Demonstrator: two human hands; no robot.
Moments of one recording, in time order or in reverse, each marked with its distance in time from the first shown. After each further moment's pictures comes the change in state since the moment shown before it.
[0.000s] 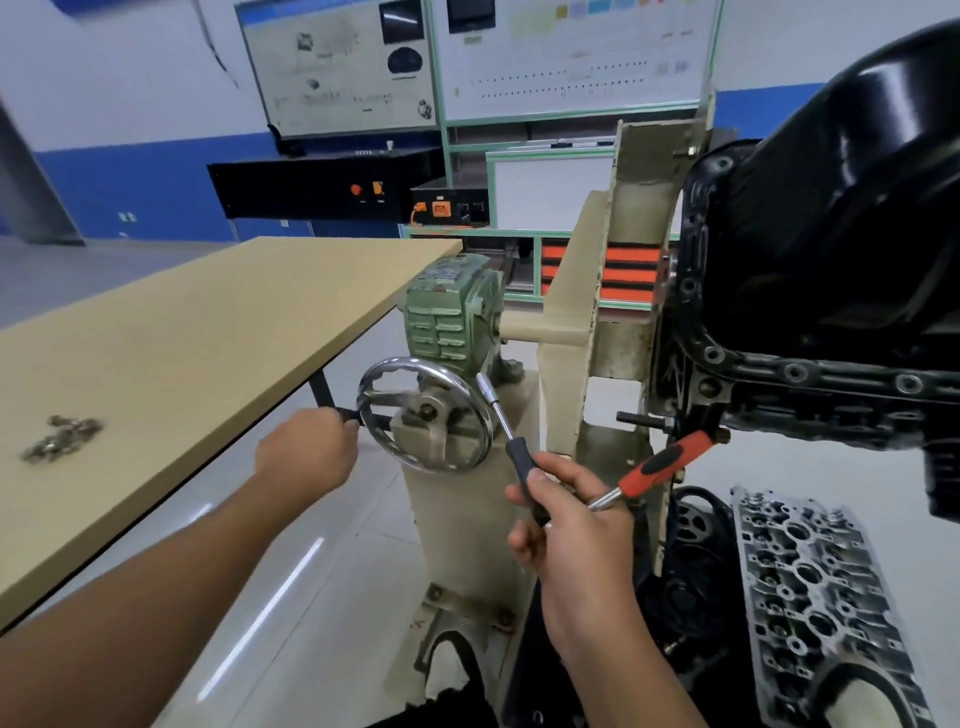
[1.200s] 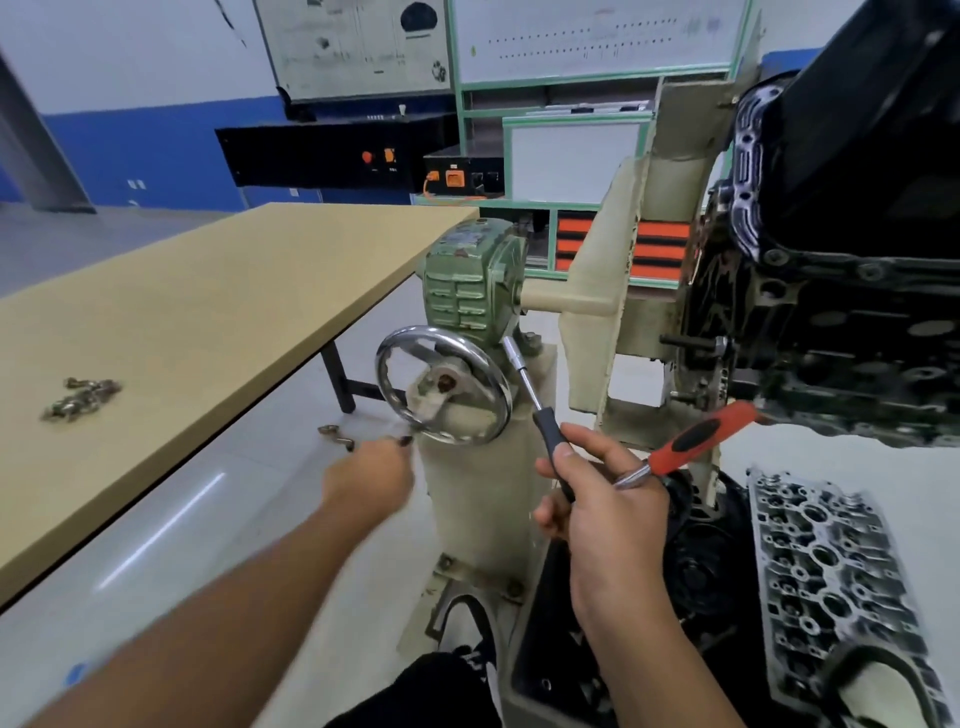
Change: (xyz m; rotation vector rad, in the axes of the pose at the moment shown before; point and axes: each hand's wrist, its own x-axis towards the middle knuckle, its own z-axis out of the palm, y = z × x) left_hand -0.039 0.022 0.064 -0.008 -0.225 0.004; right_hand -0.006 0.006 0.001 -0.087 0.040 -0.098
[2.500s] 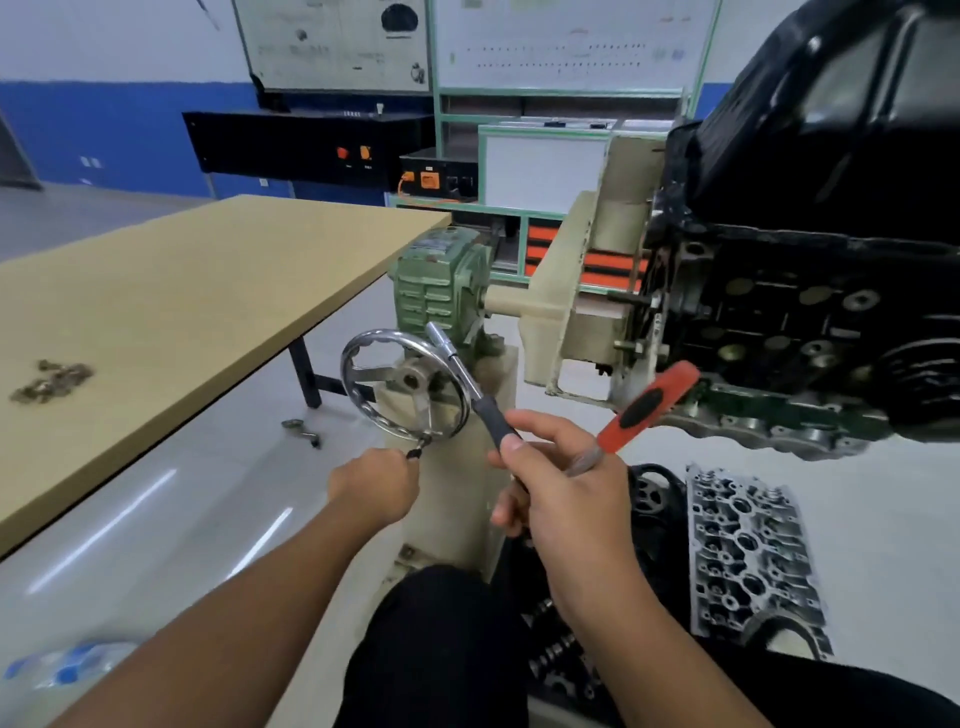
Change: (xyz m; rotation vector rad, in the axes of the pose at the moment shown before) left_hand -0.028 0.022 0.016 -0.017 -0.061 0.096; right_hand -0.042 -0.053 -0.011 -0.216 -0.250 -0.124
